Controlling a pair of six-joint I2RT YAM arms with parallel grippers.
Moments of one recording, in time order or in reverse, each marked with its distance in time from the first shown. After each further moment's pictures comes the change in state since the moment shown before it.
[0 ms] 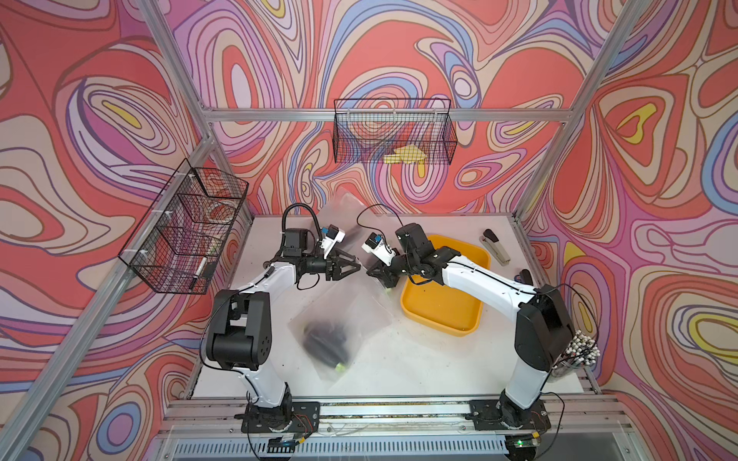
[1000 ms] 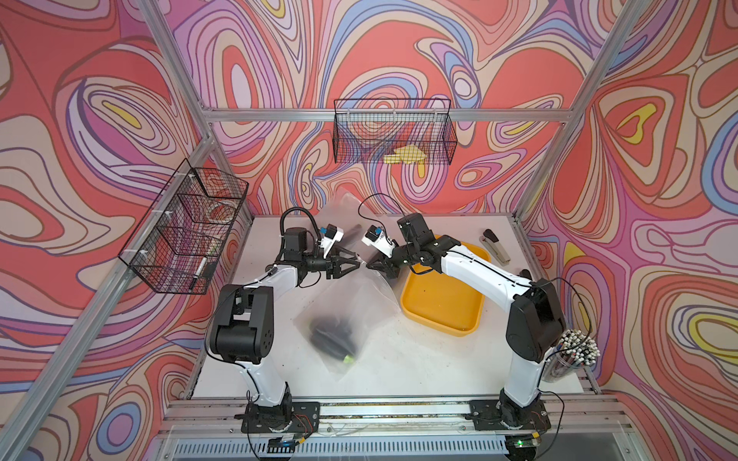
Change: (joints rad) left arm 0.012 0.057 -0.056 0.344 0.040 -0.118; right arm -0.053 0.070 0.132 -0.106 -0.105 -0.132
